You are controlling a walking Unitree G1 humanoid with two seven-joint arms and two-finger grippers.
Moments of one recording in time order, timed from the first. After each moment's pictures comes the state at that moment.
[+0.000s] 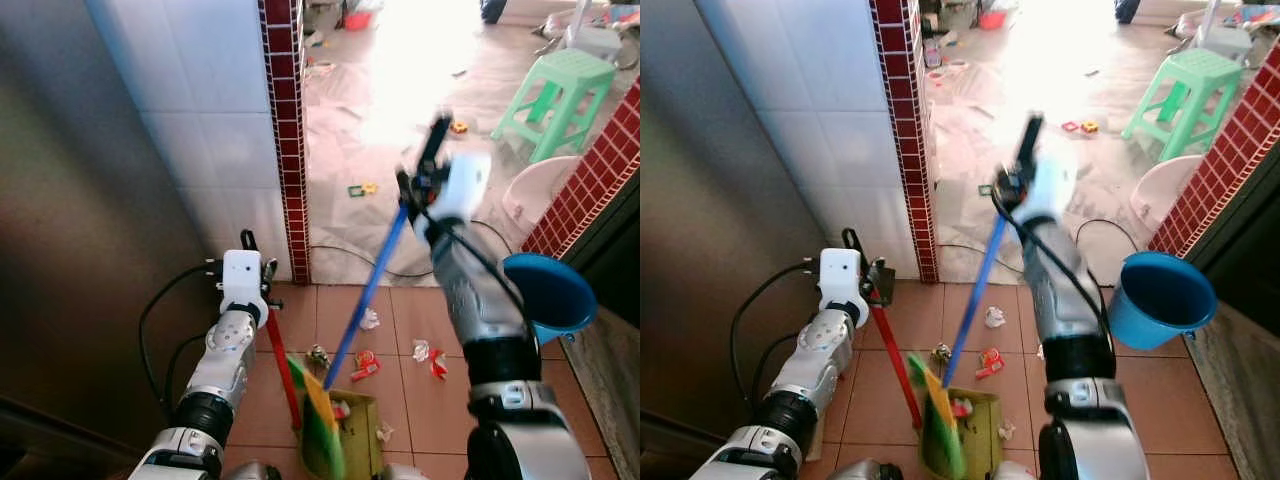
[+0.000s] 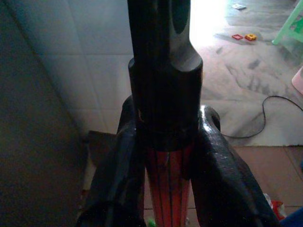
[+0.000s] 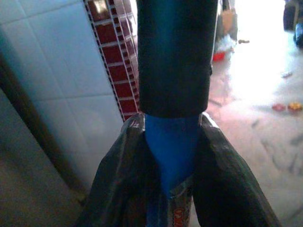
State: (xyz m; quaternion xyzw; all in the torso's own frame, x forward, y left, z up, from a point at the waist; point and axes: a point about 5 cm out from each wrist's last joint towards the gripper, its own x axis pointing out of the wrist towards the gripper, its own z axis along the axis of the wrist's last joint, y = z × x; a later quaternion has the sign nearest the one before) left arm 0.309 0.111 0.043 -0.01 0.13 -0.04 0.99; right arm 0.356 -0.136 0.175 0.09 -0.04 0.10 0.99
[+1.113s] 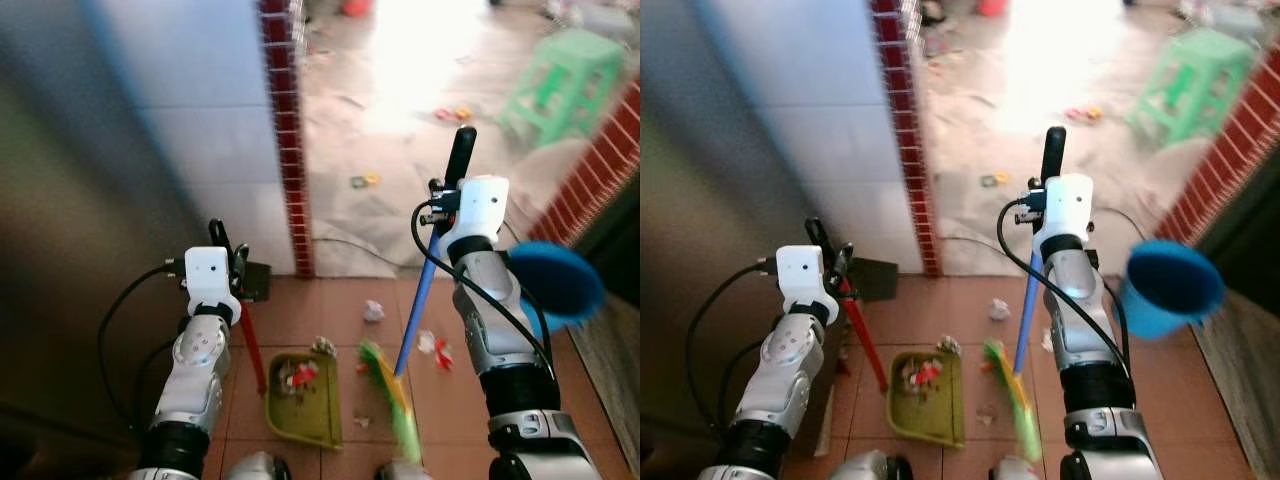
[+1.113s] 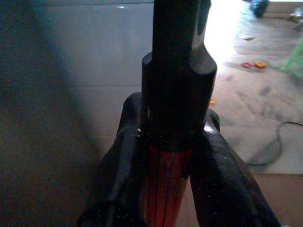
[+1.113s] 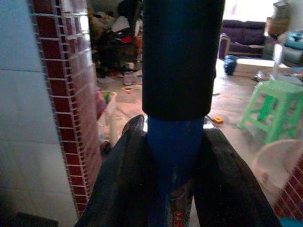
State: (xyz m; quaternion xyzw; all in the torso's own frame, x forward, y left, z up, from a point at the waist) left arm 0.291 0.137 0.069 -0.02 0.05 -0.01 1.00; right arm 0.336 -0.165 0.147 -0.05 -0.06 0.01 1.00
